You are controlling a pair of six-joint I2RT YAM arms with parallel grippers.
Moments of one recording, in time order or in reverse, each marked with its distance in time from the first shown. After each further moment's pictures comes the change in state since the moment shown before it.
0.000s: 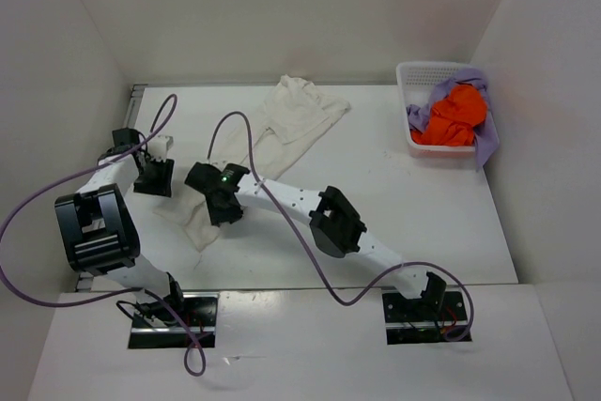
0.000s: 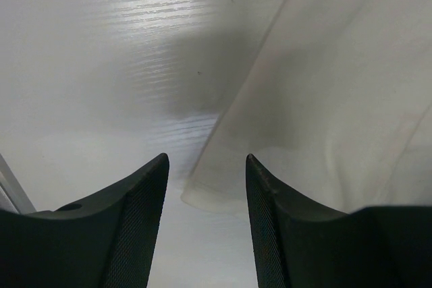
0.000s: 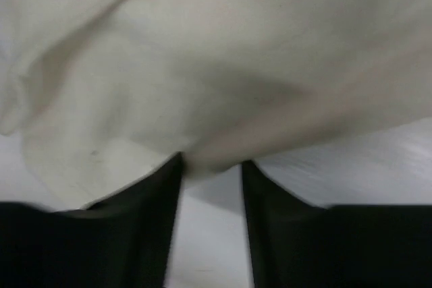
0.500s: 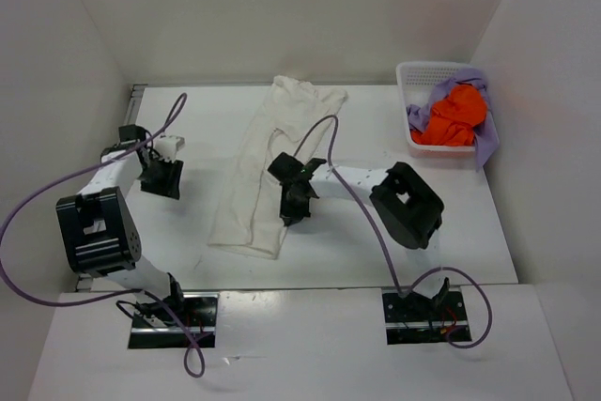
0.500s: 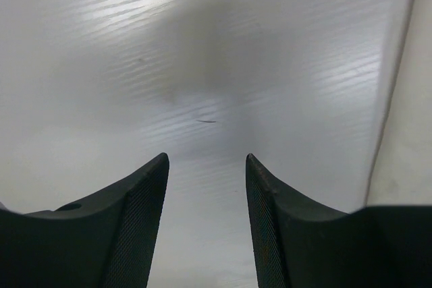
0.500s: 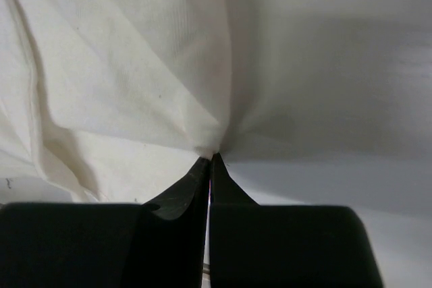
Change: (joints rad) left arm -0.026 -0.024 0.031 -0.128 0.064 0.060; right arm -0.246 -0.584 -1.052 0.388 -0.173 0.134
